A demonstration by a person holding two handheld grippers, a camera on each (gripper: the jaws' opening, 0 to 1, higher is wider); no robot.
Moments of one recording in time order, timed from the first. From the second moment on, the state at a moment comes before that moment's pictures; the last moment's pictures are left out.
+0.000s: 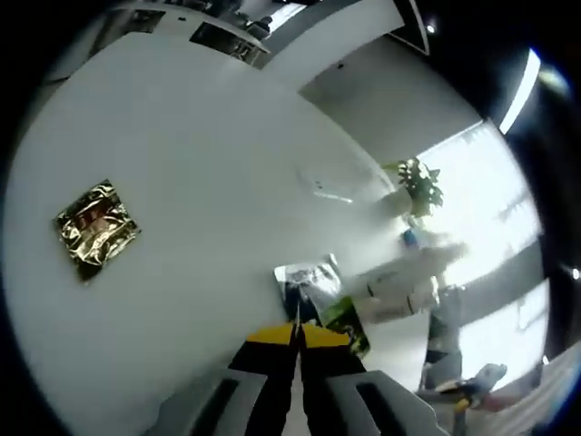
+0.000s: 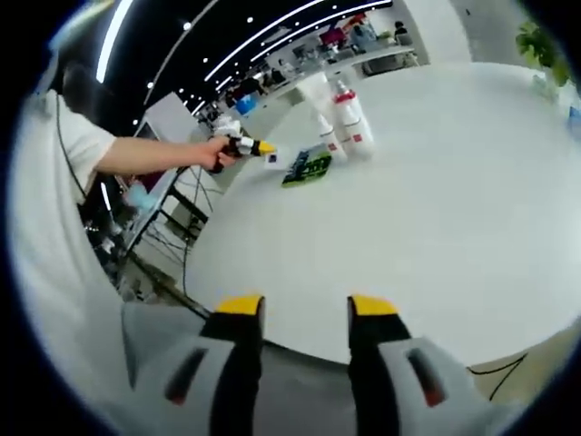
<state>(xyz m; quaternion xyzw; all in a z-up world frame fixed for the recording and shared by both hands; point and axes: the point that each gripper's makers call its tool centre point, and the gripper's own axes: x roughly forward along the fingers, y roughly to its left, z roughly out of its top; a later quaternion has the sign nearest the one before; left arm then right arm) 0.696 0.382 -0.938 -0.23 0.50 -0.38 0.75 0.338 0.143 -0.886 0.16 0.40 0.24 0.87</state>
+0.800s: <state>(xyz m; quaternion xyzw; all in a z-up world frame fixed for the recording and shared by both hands) 0.721 0.384 -0.970 0.01 0.49 -0.43 0.75 0.338 0.139 -0.891 0.16 0.41 0.22 0.87</state>
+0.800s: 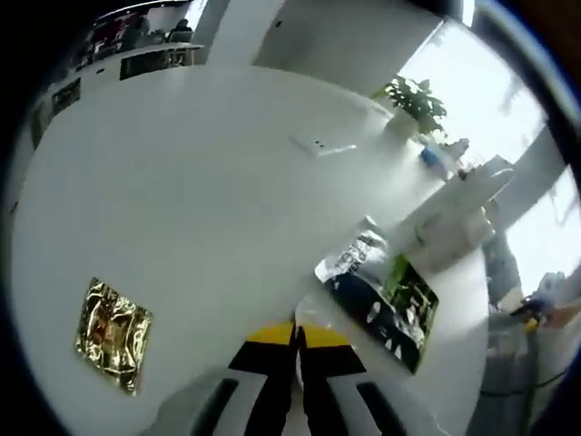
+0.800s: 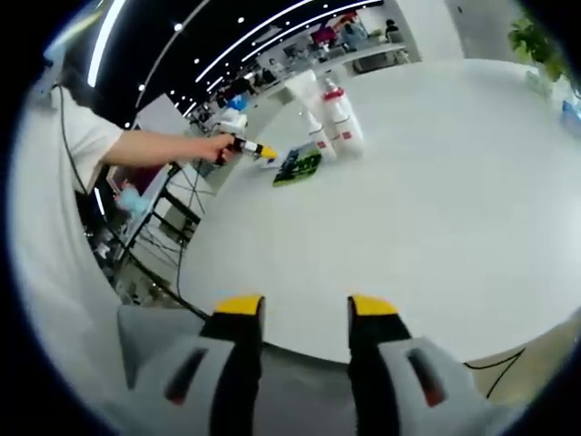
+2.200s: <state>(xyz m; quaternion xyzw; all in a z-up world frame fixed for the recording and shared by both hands) 0.748 0.400 -0.988 0.04 0.47 -0.37 0.80 0.338 0.141 -0.892 0.16 0.41 0.23 0.87</state>
